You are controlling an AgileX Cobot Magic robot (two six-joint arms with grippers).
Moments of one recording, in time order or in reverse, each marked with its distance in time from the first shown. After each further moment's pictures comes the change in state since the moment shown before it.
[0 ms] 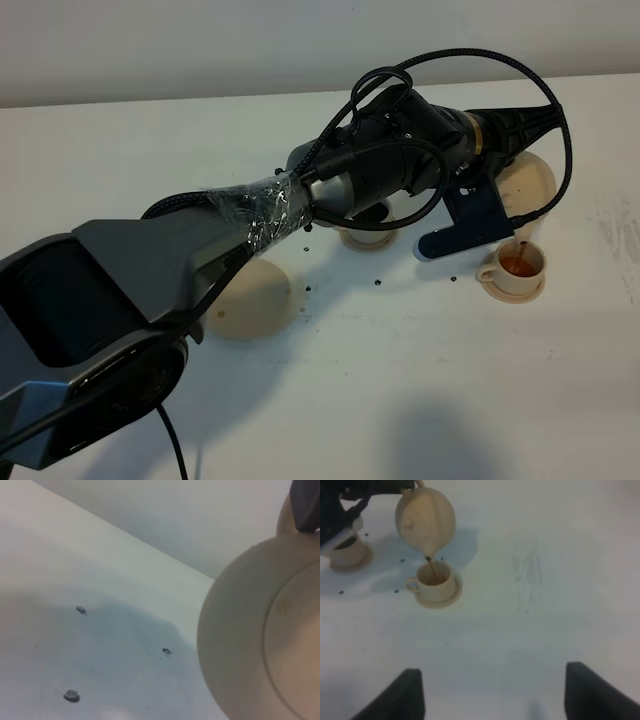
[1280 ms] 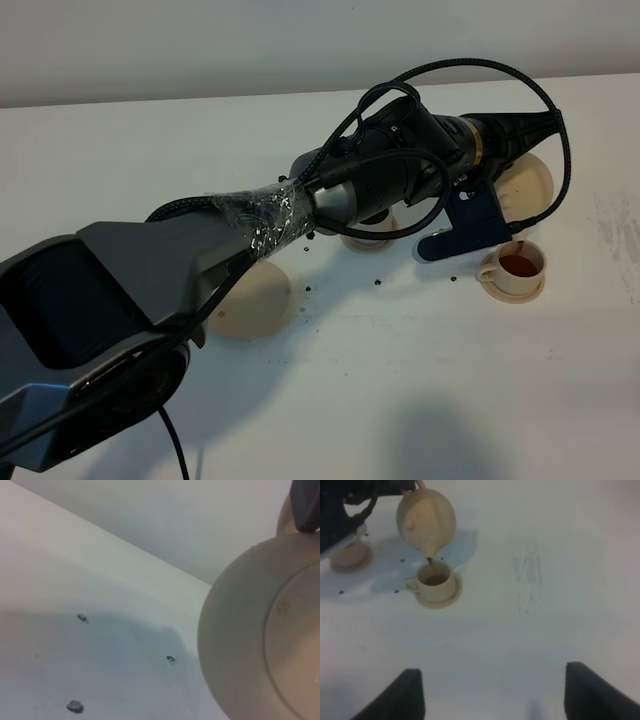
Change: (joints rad) left arm -0.008 0.000 0.031 0.103 -0.046 -0.078; right arm 0.000 0.000 0.000 0.000 0.000 0.000
